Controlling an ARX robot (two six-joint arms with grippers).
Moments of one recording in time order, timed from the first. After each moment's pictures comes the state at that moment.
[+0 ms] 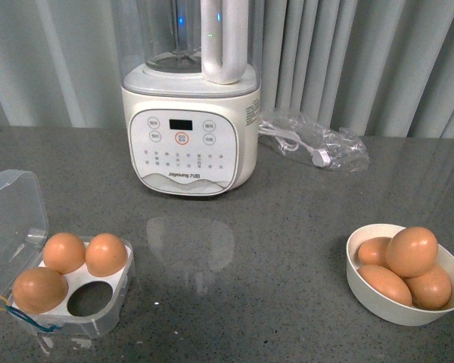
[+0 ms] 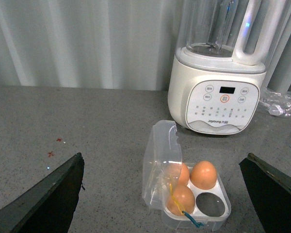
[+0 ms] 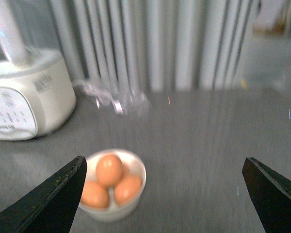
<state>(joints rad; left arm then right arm) 0.00 0.00 0.03 0.00 0.00 0.00 0.01 0.11 0.07 -0.12 0.09 0.14</state>
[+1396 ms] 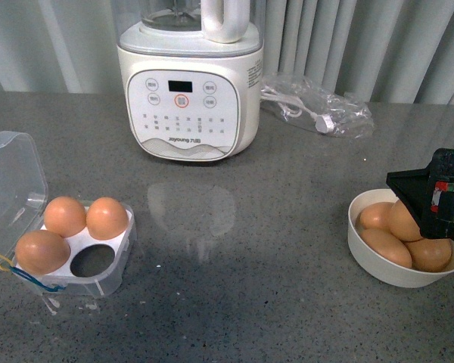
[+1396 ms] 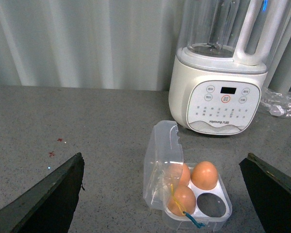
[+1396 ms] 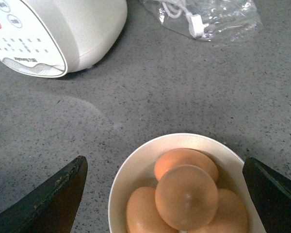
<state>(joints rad) 0.00 0.00 0.03 0.00 0.00 0.00 0.11 1.57 0.43 0.70 -0.20 0.11</state>
